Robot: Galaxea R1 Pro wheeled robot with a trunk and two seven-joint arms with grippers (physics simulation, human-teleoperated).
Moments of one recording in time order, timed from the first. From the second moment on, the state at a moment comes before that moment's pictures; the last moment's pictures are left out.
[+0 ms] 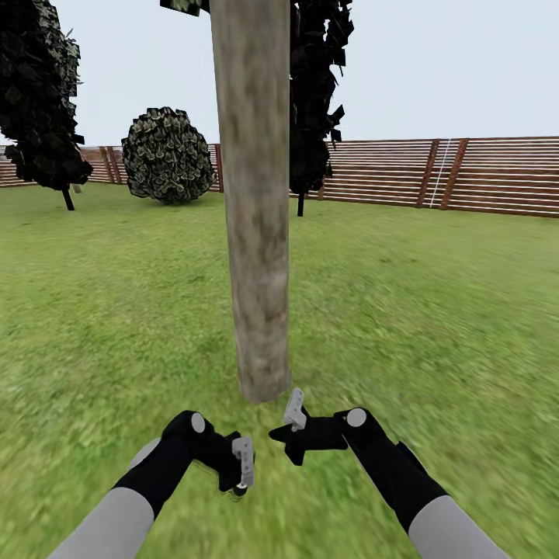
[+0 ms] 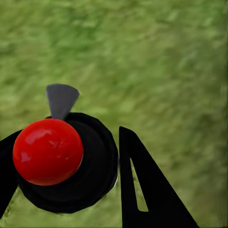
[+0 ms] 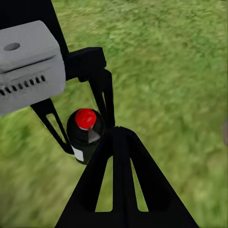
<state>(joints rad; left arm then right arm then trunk) -0.61 -0.04 -0.19 -0.81 -0.85 0.12 -1.17 -0.58 0.00 0.41 -0.99 0.25 0.19 0.91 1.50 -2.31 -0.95</state>
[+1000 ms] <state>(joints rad) -0.66 -0.05 -0.19 -0.81 -0.80 0.12 -1.25 -0.58 0.00 0.41 -0.98 0.25 0.18 0.91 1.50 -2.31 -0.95</state>
